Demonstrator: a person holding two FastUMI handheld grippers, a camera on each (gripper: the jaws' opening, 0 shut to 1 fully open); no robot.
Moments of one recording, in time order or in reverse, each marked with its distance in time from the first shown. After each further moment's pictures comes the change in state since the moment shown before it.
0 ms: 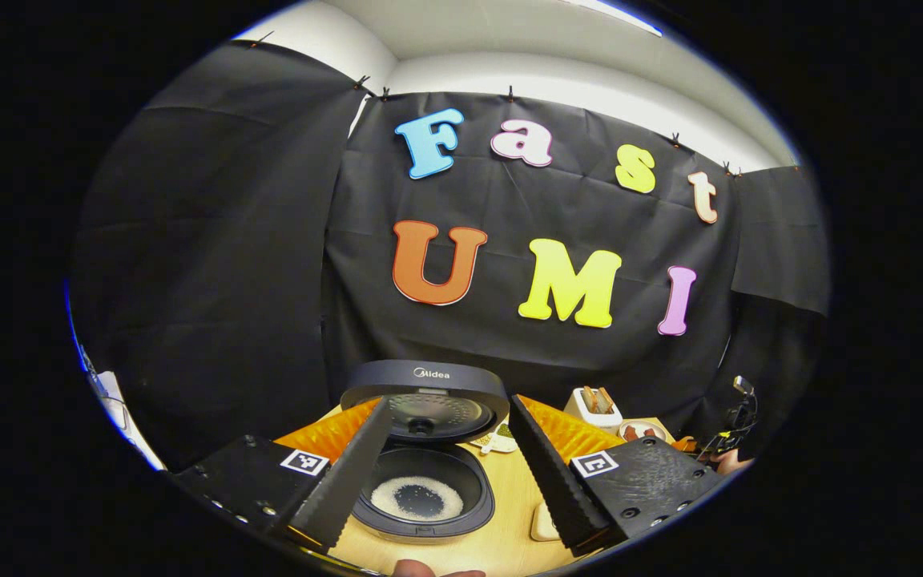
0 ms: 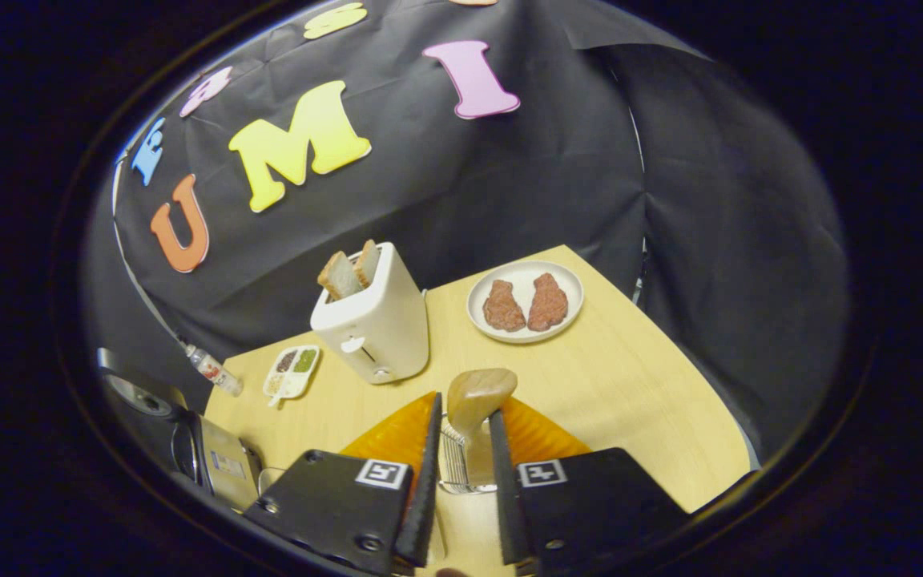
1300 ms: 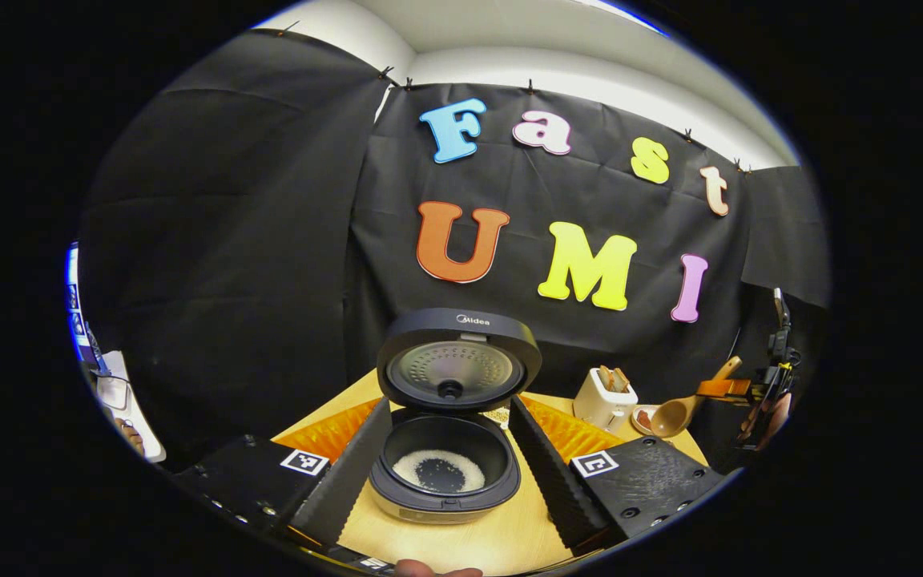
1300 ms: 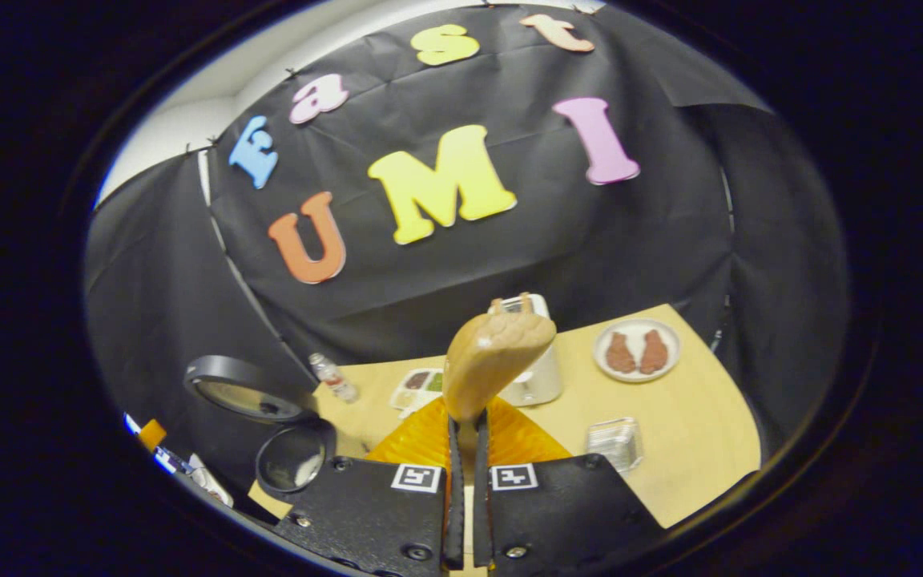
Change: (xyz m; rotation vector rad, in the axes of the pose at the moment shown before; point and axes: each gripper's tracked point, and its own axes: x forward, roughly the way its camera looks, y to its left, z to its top) left arm -0.028 0.033 -0.056 -0.047 0.045 0.056; right arm -0.102 0.120 0.045 -0.090 -0.106 0.201
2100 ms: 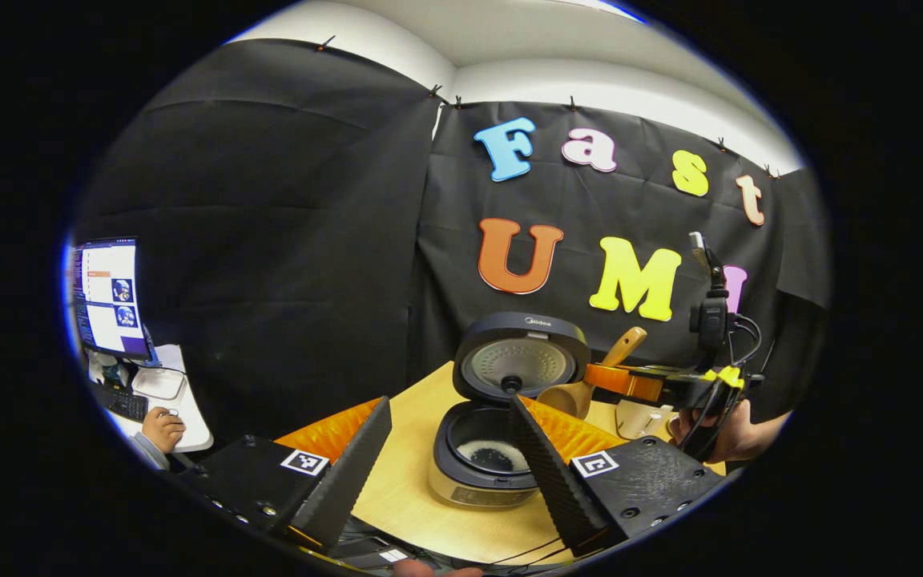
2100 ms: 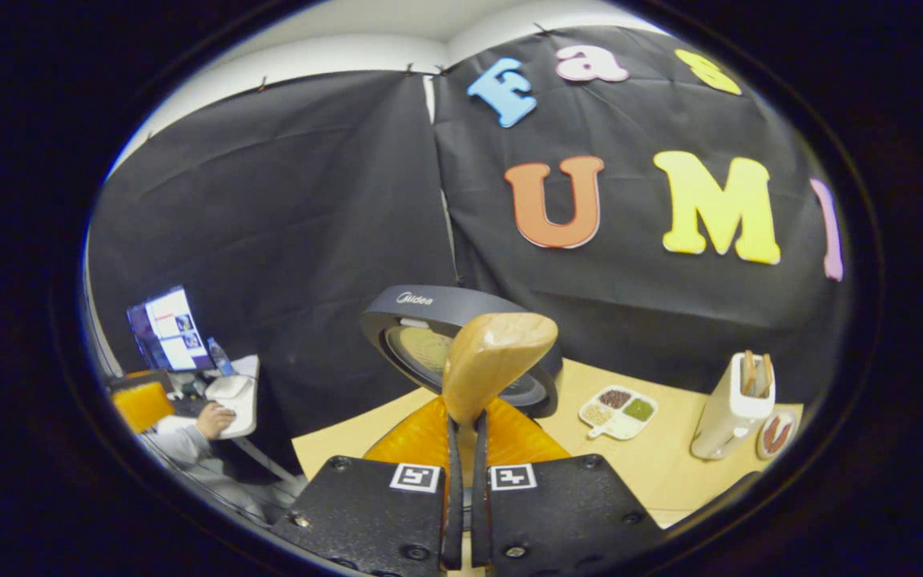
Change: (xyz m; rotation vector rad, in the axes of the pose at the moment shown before) left arm -0.080 0.049 -0.001 -0.016 -0.046 0.190; right arm -0.019 0.342 -0.105 -0.362 0.087 0.655
